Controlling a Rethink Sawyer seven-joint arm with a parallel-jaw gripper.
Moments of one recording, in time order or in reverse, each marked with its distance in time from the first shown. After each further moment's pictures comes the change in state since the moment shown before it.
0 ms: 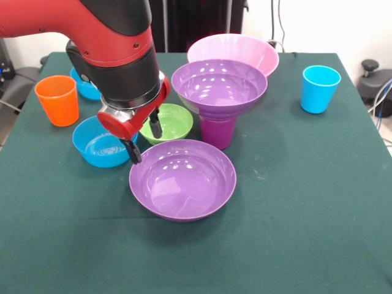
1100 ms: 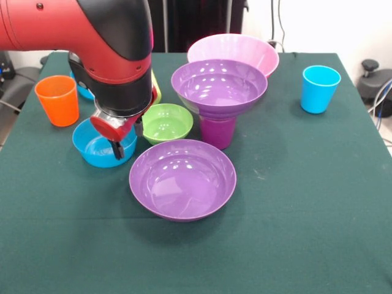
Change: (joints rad) arm 0.048 0.001 -0.104 0.000 -0.082 0.036 0.000
